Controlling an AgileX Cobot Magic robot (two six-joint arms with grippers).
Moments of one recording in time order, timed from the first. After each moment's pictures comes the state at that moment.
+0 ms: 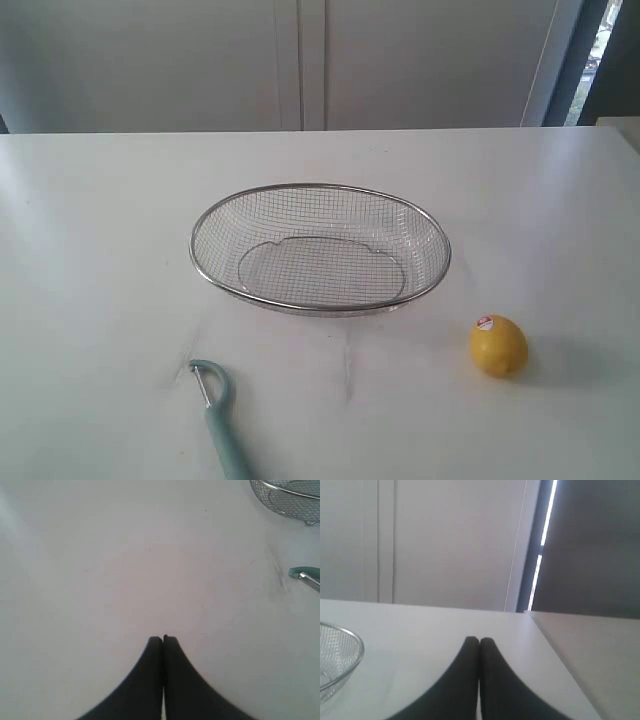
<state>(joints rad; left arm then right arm) -0.14 0.00 0.02 -0.08 0.52 0.11 -0.07 0.01 -0.01 -0.05 0.02 -0.04</state>
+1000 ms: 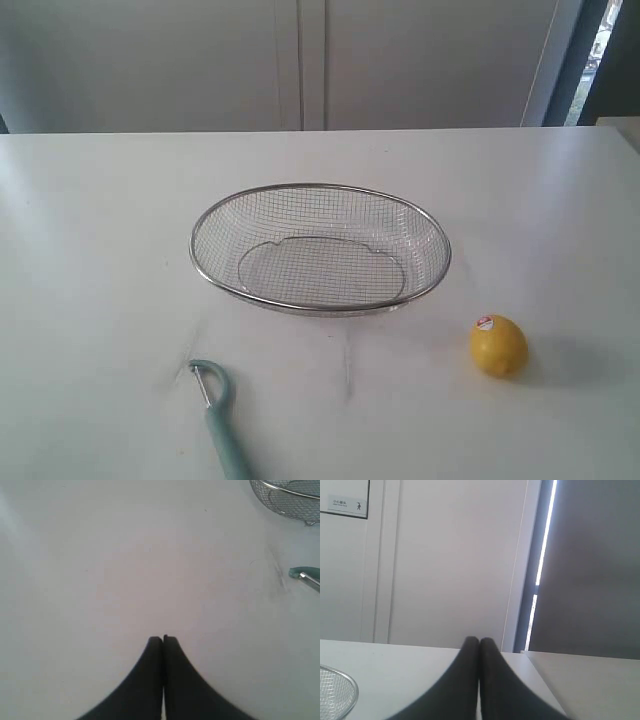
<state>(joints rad) -0.14 0.00 0.02 -0.08 0.52 0.11 -0.07 0.01 -0.01 -0.05 -0.11 -0.04</state>
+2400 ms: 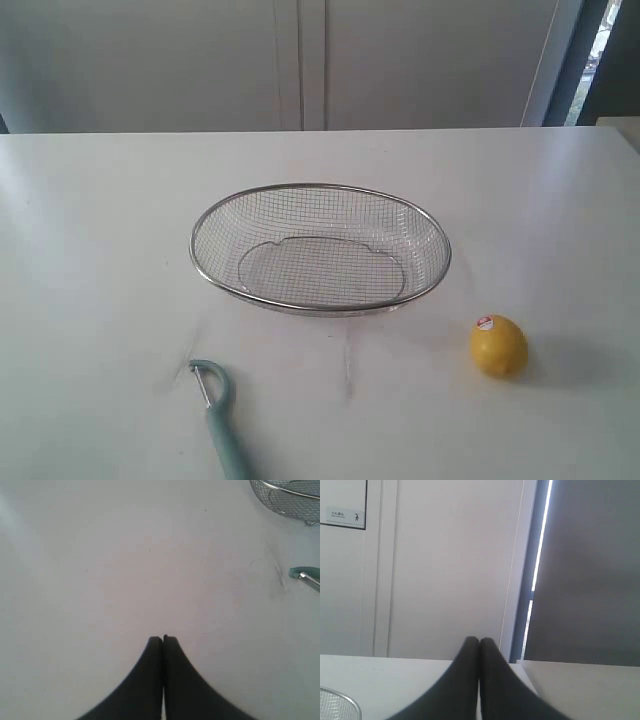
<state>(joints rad) -0.14 0.00 0.02 -0.08 0.52 0.11 -0.07 0.00 -0.26 -0.05 0.16 -0.03</state>
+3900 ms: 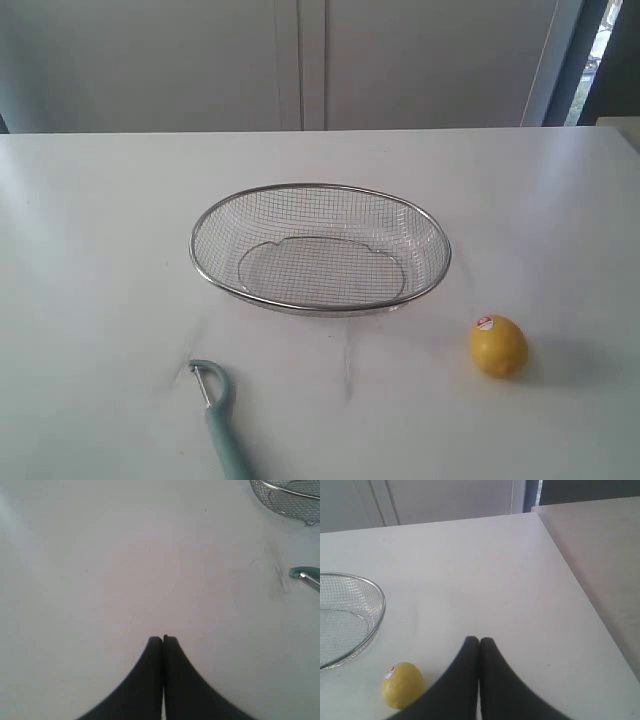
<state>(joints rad) -0.14 0.00 0.02 -0.08 0.52 0.11 -0.07 0.44 -0.61 -0.03 0.71 0.12</state>
